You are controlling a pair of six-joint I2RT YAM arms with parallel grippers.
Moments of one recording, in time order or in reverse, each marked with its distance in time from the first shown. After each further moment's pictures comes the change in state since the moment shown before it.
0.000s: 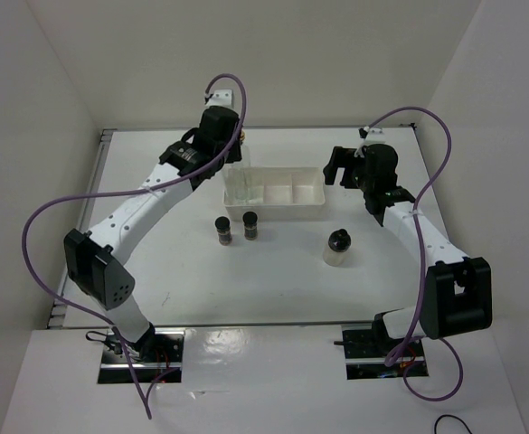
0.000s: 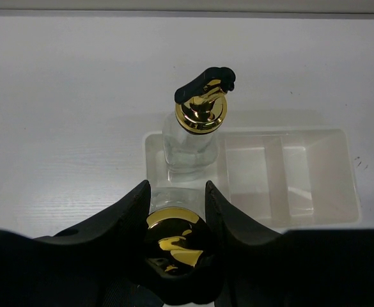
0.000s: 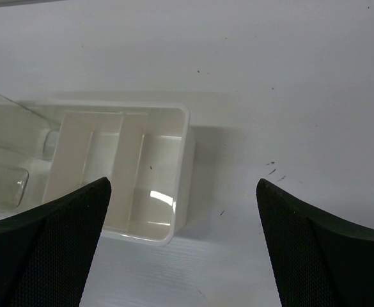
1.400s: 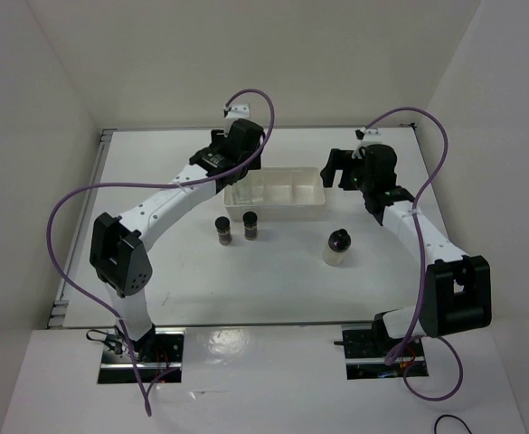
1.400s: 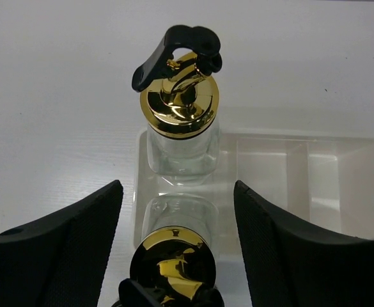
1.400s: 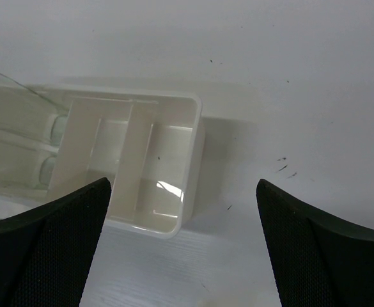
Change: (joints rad) left arm -0.068 0.140 -0.010 0.048 -0.159 -0.052; right arm 0.000 0.009 0.002 -0.017 -0.054 -0.015
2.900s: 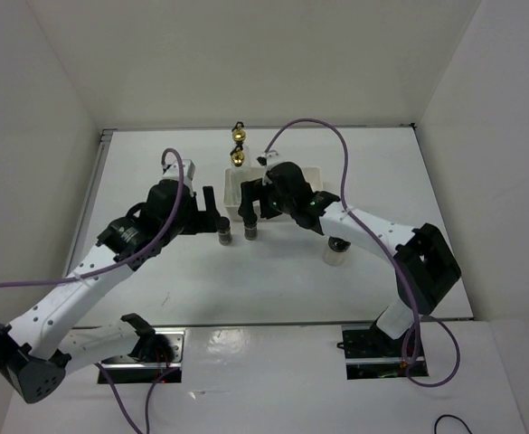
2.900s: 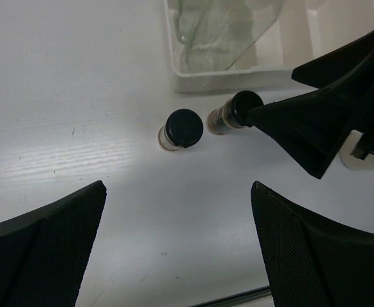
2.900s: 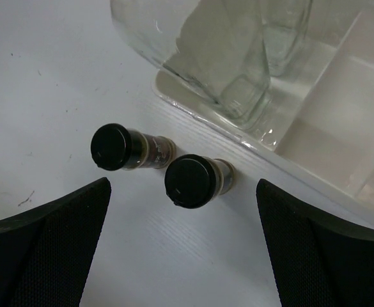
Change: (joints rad) left arm 0.021 -0.819 -0.660 -0.118 0.298 -0.054; right arm 0.550 0.217 0.185 -0.089 0.068 0.143
